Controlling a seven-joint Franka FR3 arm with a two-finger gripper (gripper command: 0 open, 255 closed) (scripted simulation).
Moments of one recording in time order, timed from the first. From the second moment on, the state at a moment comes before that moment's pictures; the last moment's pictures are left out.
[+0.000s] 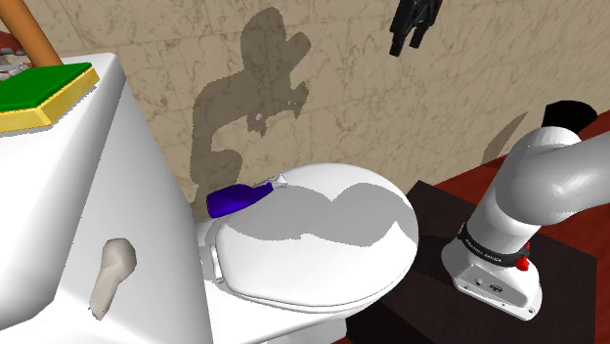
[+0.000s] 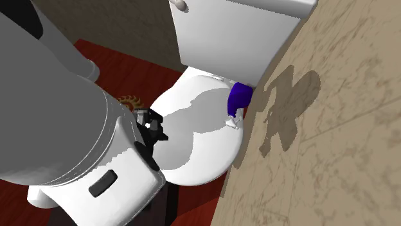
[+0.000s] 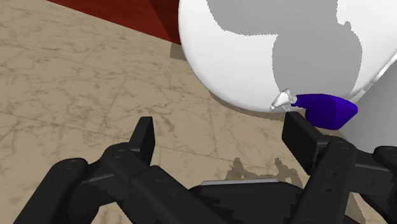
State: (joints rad) arm -0.01 -0.83 -0.06 -2.27 -0.03 1.60 -0.03
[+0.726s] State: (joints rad) arm 0.09 -0.56 -0.06 -2.25 0.01 1.79 -0.18
